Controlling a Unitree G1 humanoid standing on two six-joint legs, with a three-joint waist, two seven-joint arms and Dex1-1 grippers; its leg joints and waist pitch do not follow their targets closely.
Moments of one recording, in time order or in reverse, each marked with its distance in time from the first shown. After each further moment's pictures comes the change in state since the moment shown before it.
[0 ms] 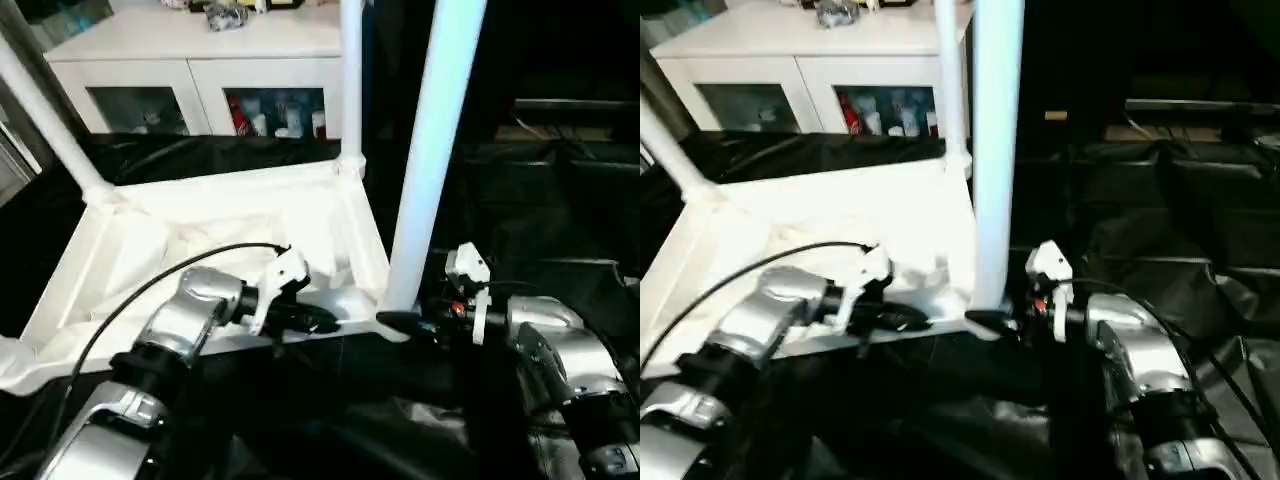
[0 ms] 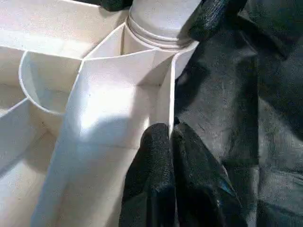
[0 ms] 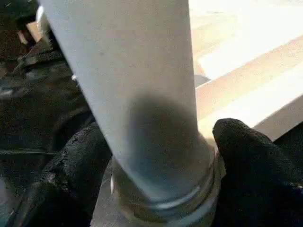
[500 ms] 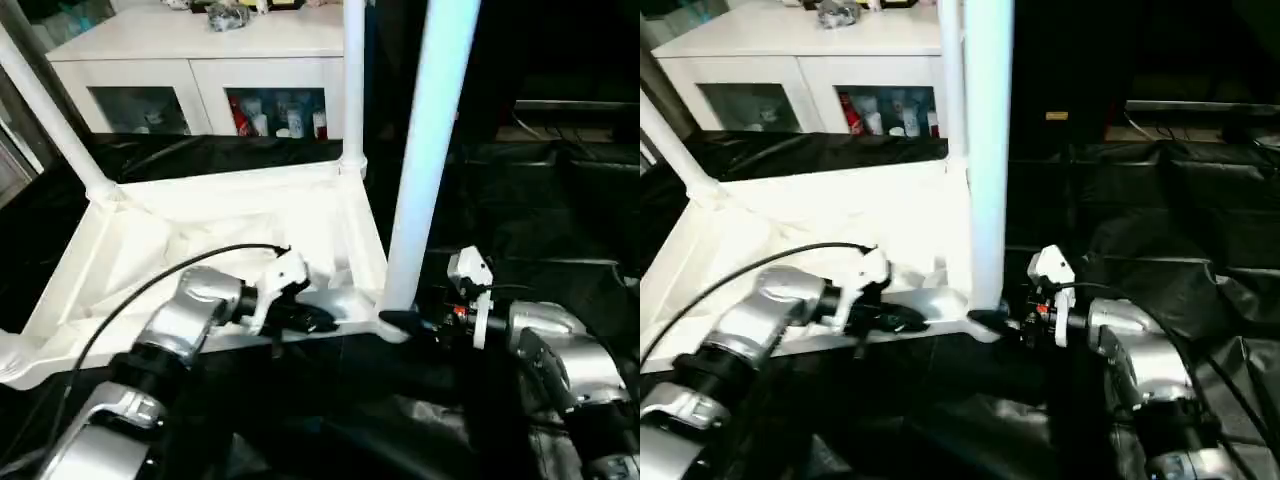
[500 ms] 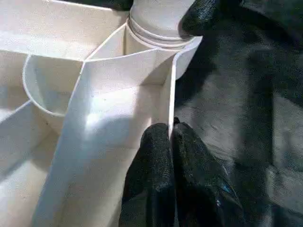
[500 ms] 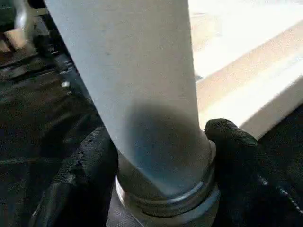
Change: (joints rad) left arm -0.014 -0.044 0.001 0.034 0.039 -0.047 0.122; right arm 0.034 0.055 -0.037 -0.025 -0.007 0.014 -0.143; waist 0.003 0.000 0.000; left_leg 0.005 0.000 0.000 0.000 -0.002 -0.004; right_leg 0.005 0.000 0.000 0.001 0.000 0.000
